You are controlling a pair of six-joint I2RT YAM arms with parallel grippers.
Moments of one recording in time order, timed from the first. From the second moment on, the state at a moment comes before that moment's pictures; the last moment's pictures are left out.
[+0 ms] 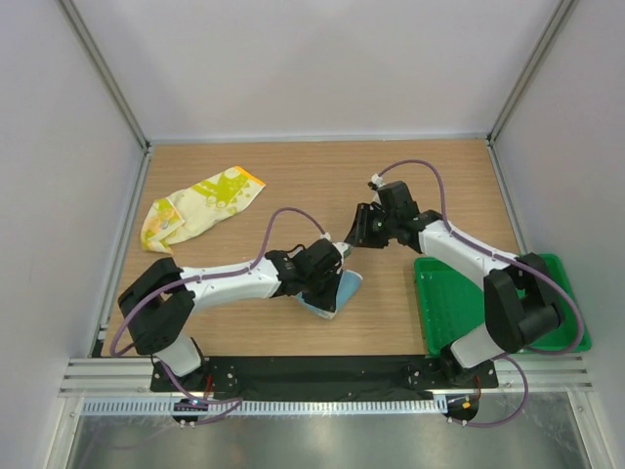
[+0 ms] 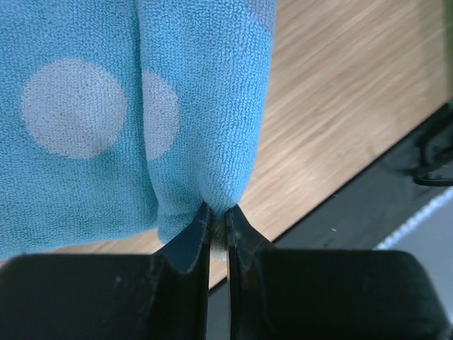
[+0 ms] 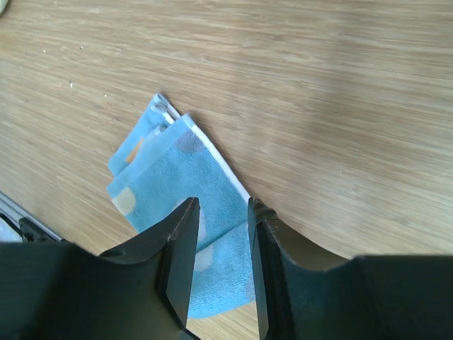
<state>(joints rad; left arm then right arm) -1.02 1.62 1.00 -0.40 0.10 -0.57 0.45 1.52 0.96 -0.28 -0.28 0.54</state>
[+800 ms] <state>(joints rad) -0.72 1.67 0.75 0.04 0.62 -1.02 0.45 1.26 0.85 -0.35 -0.37 0.61</state>
